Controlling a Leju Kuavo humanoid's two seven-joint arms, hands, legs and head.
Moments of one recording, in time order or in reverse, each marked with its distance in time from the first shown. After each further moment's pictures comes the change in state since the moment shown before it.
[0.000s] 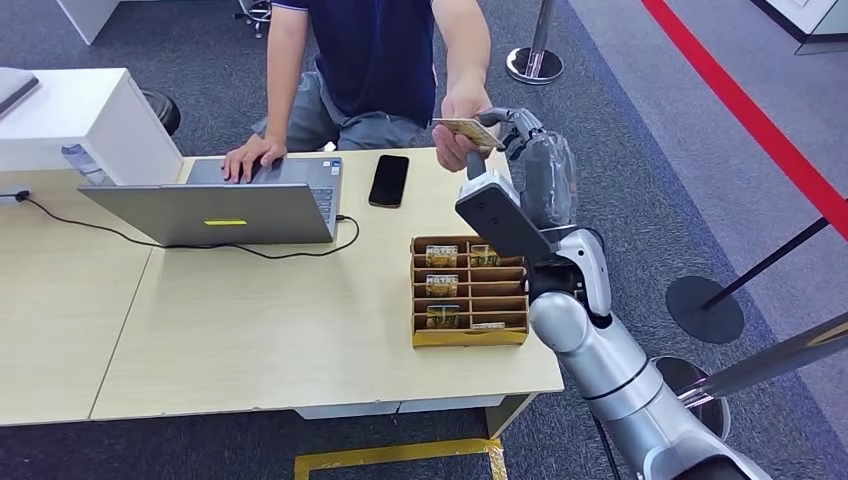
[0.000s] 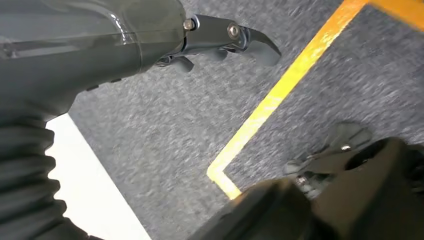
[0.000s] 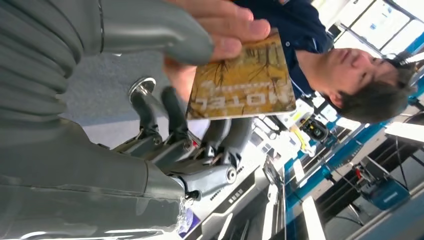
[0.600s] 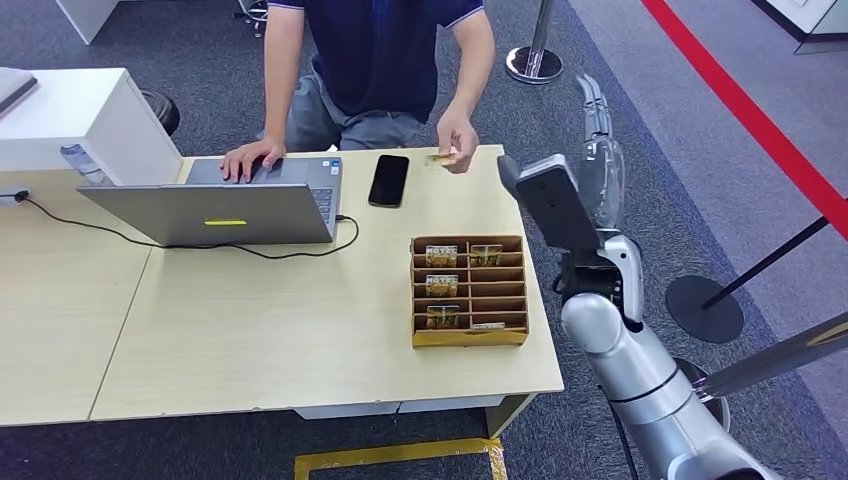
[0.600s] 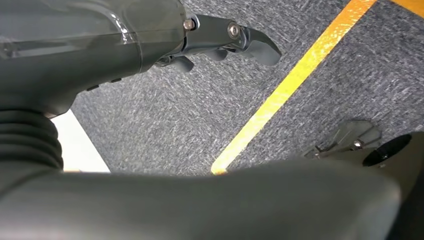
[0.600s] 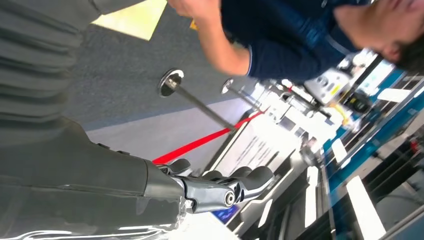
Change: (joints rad) left arm 0.030 0.004 0.000 0.000 0.019 0.023 -0.021; right arm 0.055 -0.093 -0.090 -0.048 -0.064 -0.067 0.073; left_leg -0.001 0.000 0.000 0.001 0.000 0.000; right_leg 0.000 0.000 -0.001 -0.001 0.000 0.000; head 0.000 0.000
